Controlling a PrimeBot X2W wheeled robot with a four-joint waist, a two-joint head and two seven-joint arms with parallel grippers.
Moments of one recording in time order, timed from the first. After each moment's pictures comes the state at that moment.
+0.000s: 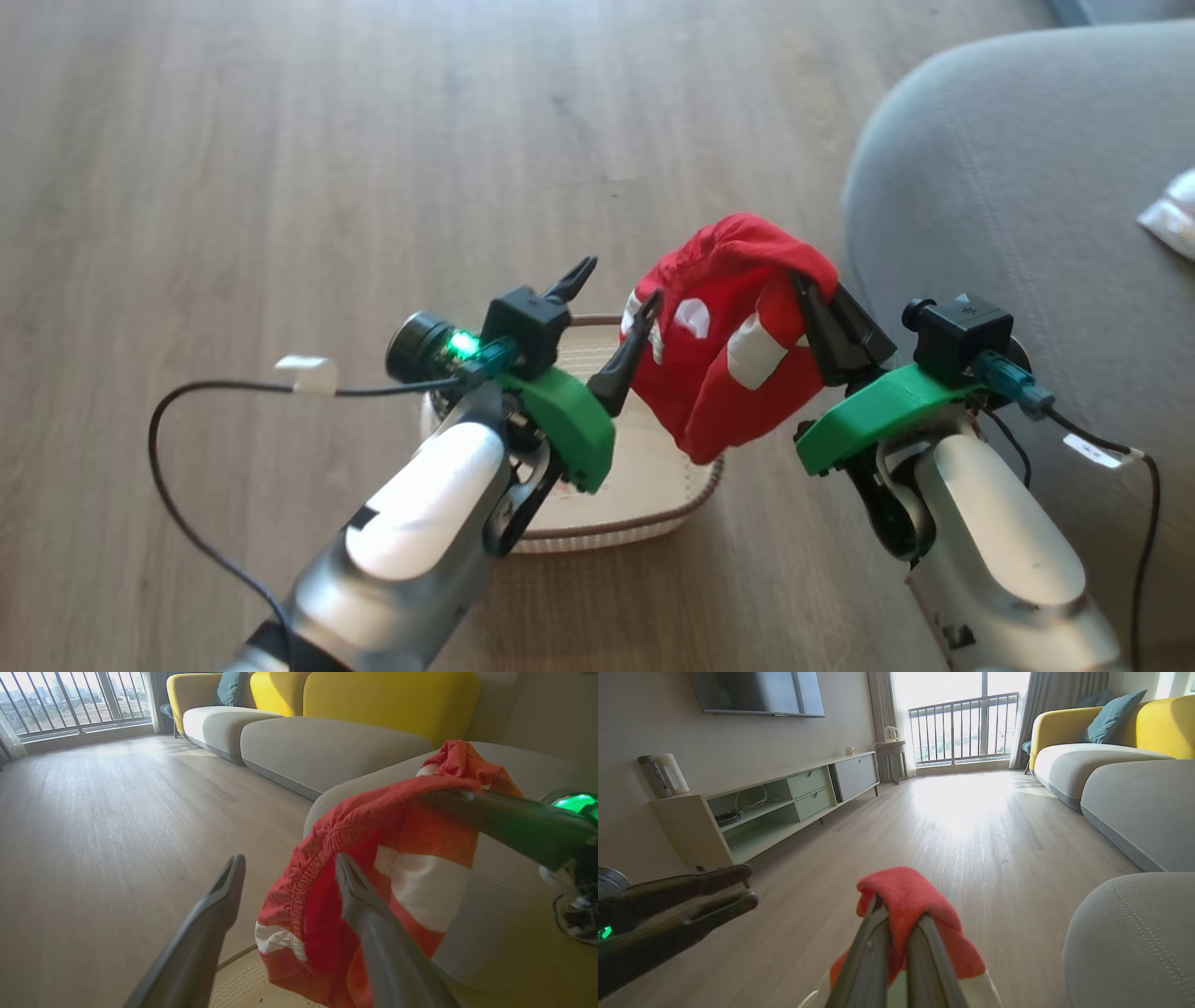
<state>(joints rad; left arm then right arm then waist) -0.62 0.05 -0.78 0.57 -0.48 0.04 -0.25 -0.39 -0.09 0.28 0.42 0.32 0.13 -0.26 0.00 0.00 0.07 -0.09</state>
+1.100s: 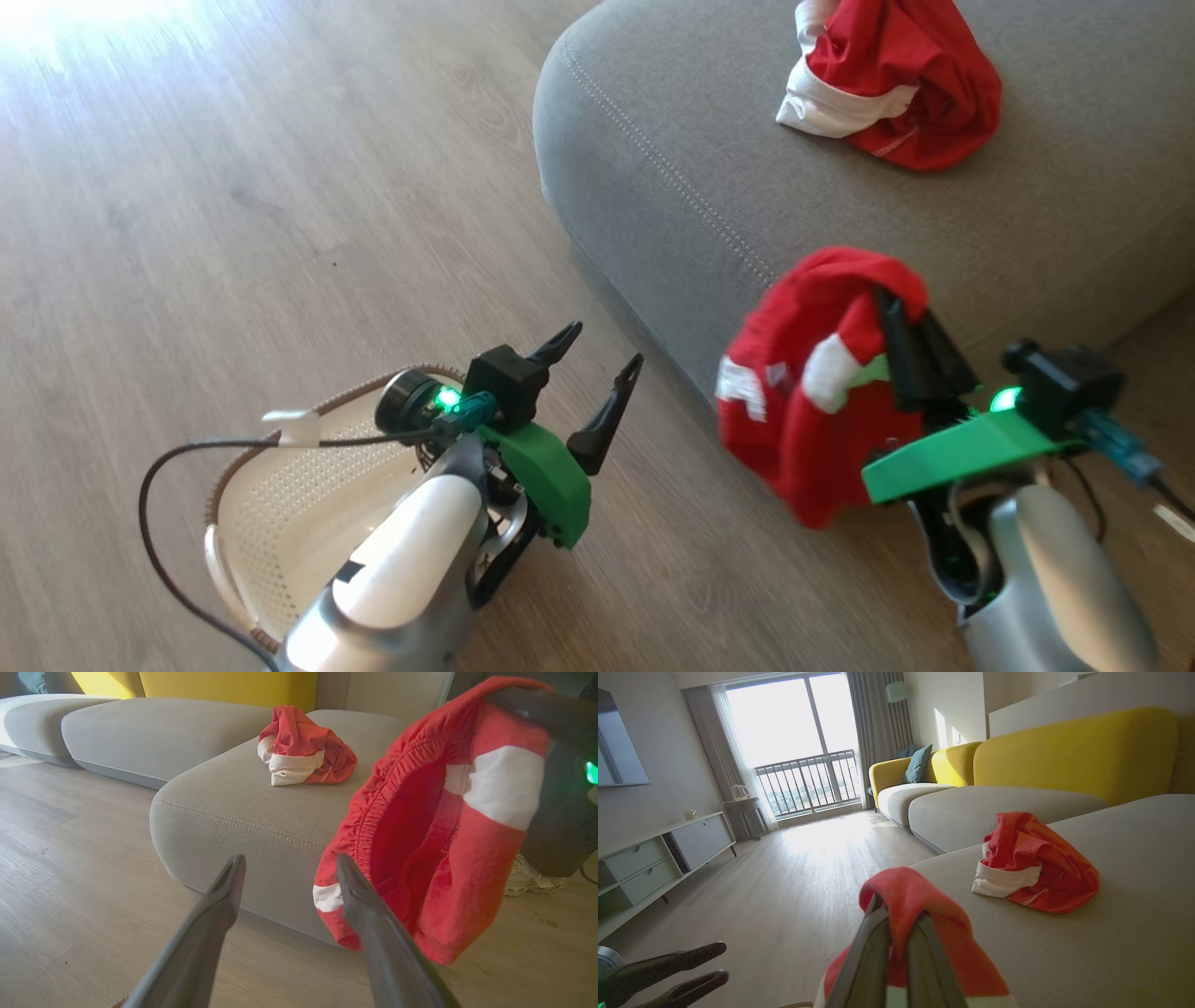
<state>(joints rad) -0.50 0.04 -0.67 0.58 -0.38 -0.08 -0.25 -0.23 -0.10 0.16 0.22 0.33 0.13 -0.26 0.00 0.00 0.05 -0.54</state>
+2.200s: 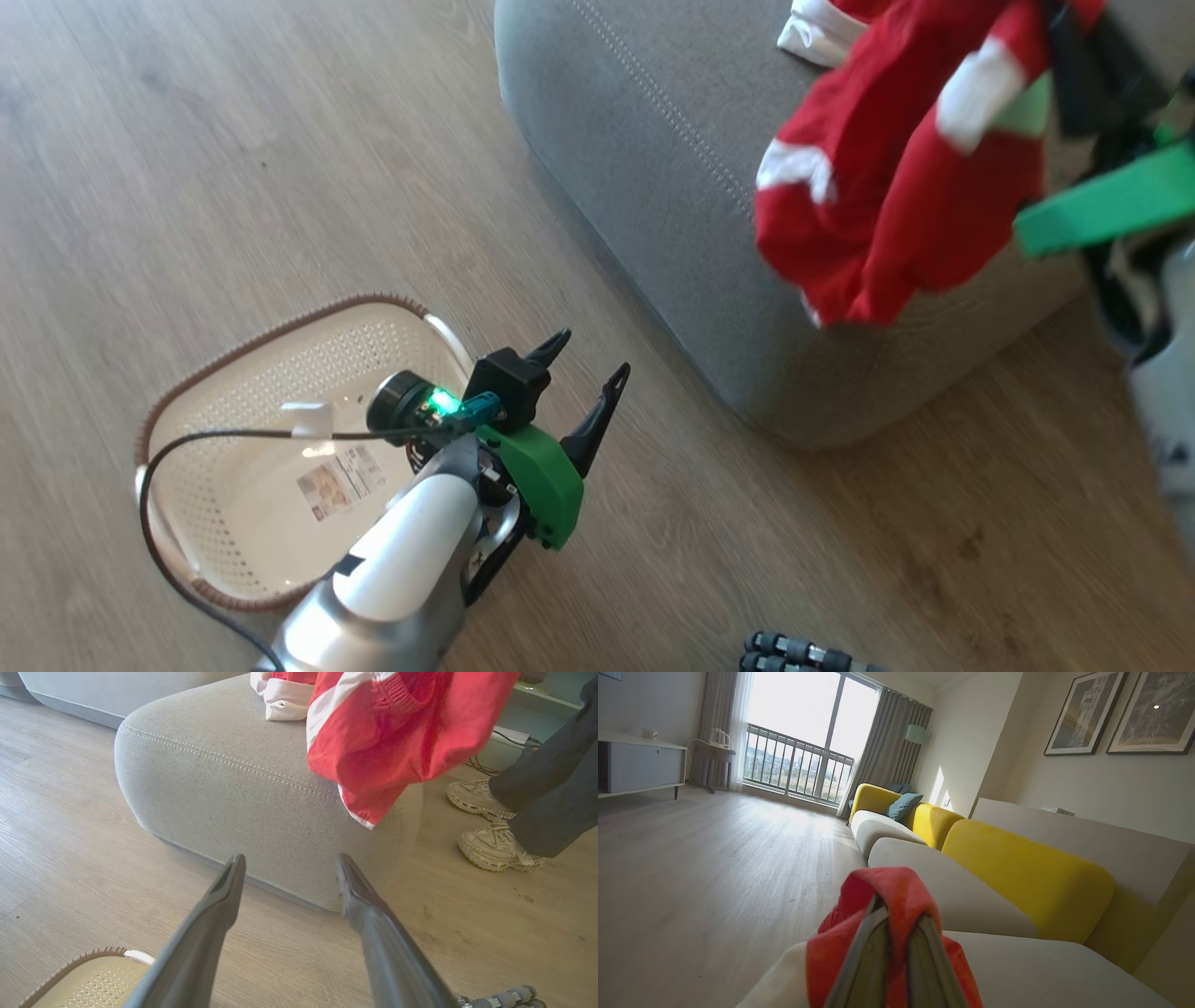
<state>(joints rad) -0.53 0.04 -0.70 0.66 -0.37 -0.07 -0.25 -0.63 -0.36 0.19 0.26 0.25 0.13 -0.26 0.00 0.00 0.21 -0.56</state>
